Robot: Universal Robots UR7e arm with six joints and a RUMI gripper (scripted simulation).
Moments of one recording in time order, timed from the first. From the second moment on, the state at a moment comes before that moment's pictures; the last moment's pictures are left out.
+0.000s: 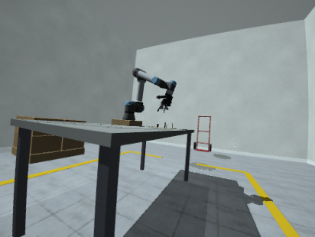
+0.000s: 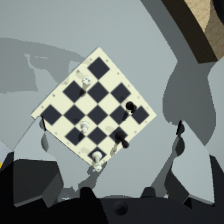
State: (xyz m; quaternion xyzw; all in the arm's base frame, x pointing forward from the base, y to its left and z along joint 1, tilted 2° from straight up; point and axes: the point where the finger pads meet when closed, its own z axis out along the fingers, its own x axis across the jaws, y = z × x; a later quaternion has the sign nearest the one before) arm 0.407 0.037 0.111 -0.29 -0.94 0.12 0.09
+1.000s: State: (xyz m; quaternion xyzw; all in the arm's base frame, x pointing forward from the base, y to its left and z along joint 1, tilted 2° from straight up) arm 0.410 -0.014 0.108 -0.31 -0.95 0.01 -0.01
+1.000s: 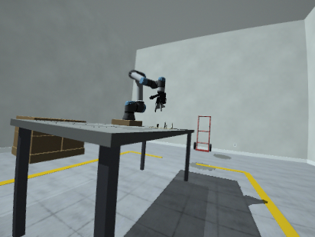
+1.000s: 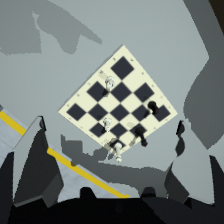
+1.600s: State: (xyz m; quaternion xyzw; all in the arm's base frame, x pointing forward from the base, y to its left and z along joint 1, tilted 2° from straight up) arm 0.410 -0.014 0.108 -0.32 -0.95 0.01 -0.01
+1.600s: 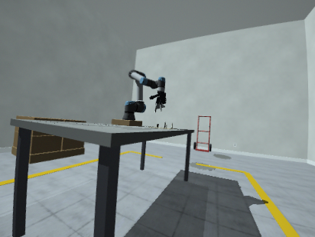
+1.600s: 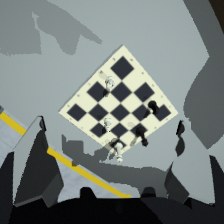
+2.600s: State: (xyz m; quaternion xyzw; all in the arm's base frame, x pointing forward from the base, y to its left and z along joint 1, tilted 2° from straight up) arm 0.404 -0.013 0.102 -0.50 -0.87 0.01 -0.02
